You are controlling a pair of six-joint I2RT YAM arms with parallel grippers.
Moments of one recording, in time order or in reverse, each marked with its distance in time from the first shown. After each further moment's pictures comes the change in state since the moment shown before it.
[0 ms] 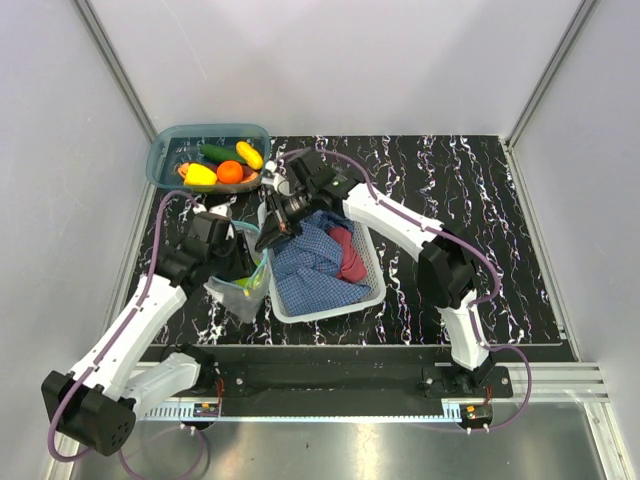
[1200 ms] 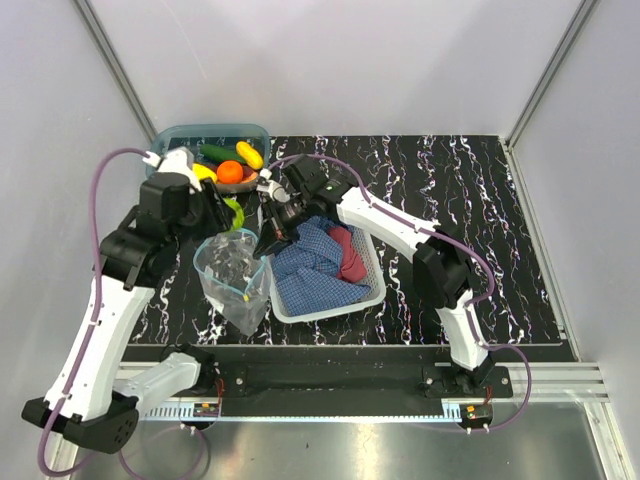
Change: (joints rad) left arm 0.013 0.003 0.450 -0.108 -0.127 0.074; right arm 0.027 0.021 0.020 -0.021 0.040 -0.037
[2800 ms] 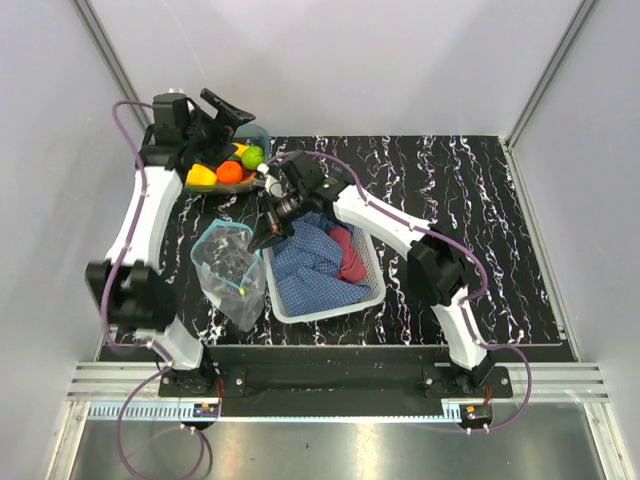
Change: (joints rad) left arm 0.356 0.741 0.347 0.527 0.478 -0.512; right arm -0.008 0.040 0.041 0.051 -0.025 0.037
